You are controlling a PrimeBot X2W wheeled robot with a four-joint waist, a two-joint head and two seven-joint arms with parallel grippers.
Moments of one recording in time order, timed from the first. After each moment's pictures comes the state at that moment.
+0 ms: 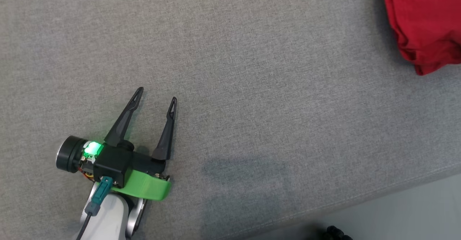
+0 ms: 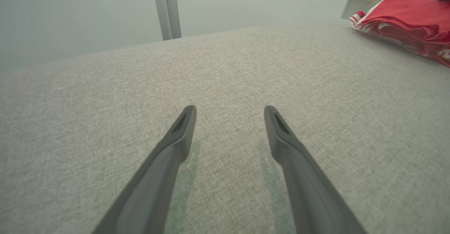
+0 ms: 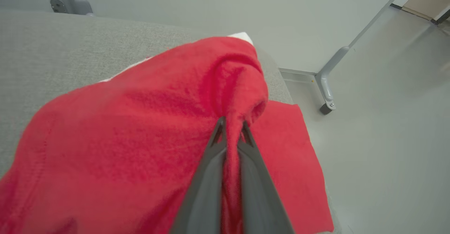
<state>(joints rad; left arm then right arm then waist) -0.22 0.15 -0.24 0.04 -0.05 -0.12 -0.26 -0.98 -0.82 0.76 0.77 0.92 0.13 -0.26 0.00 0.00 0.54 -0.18</state>
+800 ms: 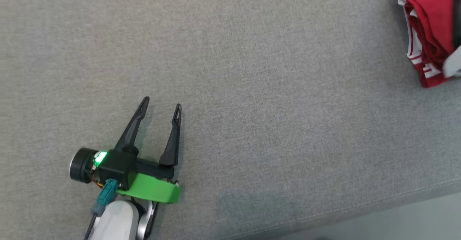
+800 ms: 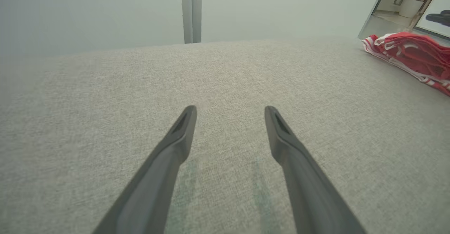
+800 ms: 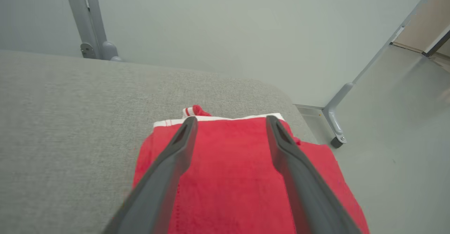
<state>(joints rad) -0.21 0.10 -0.25 0.08 -0.10 -0.11 -0.26 -0.89 -0.61 0.30 0.79 0.49 0.13 -0.26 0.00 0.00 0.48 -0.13</state>
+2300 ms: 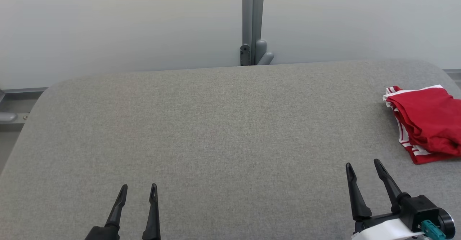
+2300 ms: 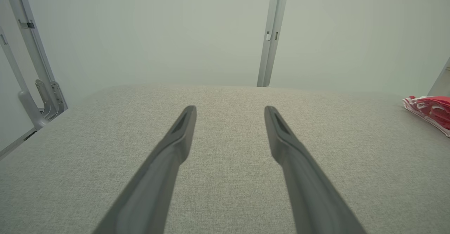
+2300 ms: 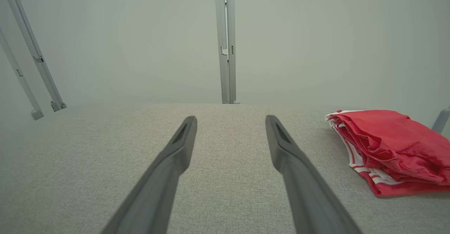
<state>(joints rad) 0.17 0.05 -0.12 0.07 -0.18 -0.05 -0.26 0.14 -0.06 0.03 0.02 0.10 0.13 -0.26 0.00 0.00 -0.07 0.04</state>
